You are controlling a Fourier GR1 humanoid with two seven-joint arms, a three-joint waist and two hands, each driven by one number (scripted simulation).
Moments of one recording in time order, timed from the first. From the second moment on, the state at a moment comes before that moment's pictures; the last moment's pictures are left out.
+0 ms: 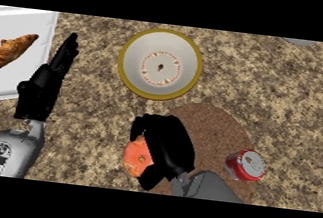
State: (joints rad) left arm -0.26 0.24 -0.07 -1.59 -0.12 0.13 0.17; right arm -0.42 -0.01 0.71 -1.54 0.76 0.04 0.54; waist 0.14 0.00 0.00
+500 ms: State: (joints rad) left arm -0.29 0.23 -0.08 -1.56 -0.13 0.13 0.17; right arm -0.63 0.00 0.77 -1.54 0.82 -0.30 0.92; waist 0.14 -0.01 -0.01
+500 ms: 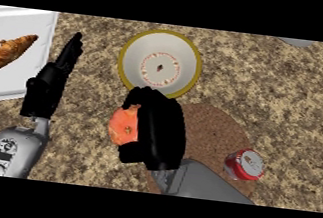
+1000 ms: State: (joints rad) left arm -0.32 0.23 -0.07 -1.53 -0.13 0.14 0.17; right arm -0.89 -0.01 0.74 -1.37 0.88 -0.49 1.08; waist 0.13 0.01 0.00
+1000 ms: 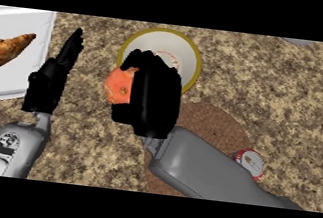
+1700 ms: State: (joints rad) left arm -0.31 0.23 -0.05 -1.54 -0.14 0.16 0.16; right arm -1.10 -0.01 0.67 -0.88 0.95 -0.69 1.06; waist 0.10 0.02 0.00
